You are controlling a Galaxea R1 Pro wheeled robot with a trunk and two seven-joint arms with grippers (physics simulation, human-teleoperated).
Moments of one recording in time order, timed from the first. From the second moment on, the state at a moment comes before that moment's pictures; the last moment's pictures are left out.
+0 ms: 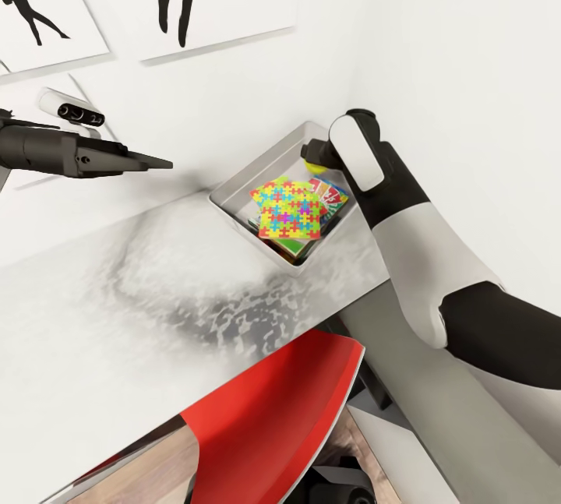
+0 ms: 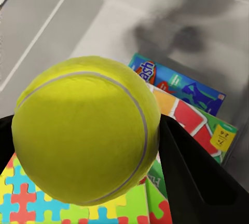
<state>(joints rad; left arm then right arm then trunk) -1.40 0.60 -0.34 -1.23 0.53 1.04 -1.53 -1.53 0.17 0.28 -0.85 -0.84 0.82 -0.80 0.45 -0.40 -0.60</state>
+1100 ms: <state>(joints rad) -1.40 0.60 -0.34 -1.23 0.53 1.04 -1.53 -1.53 0.17 0.28 -0.85 -0.85 0.82 -0.80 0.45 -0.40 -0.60</state>
